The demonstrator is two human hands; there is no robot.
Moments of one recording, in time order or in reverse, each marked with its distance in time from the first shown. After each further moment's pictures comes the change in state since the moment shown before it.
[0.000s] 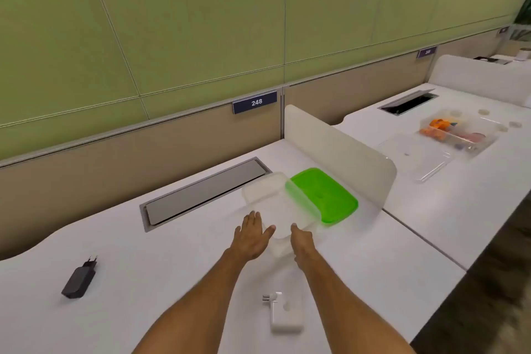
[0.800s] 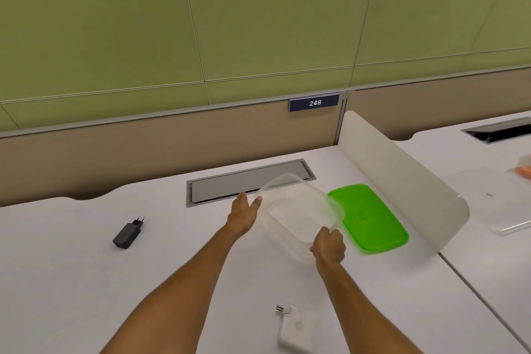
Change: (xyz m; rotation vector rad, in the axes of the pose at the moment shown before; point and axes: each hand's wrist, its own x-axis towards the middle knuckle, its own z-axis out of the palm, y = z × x) left_hand -0.003 -0.043 -0.070 -0.555 0.306 -0.346; right_hand 0.041 -0.016 0.016 -0.282 0.173 -0.243
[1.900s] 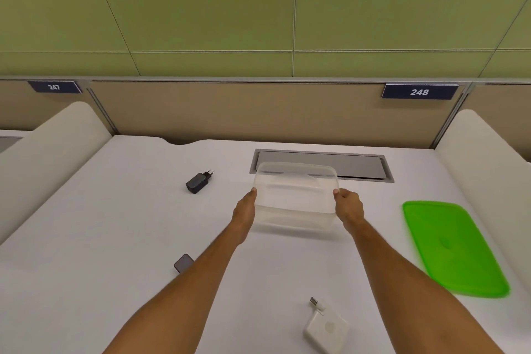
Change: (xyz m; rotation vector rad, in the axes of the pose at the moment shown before) left_hand -0.037 -0.095 -0.041 -0.695 0.306 -0.370; right_hand 0.029 -0.057 0.092 -0.318 -0.495 -0.470
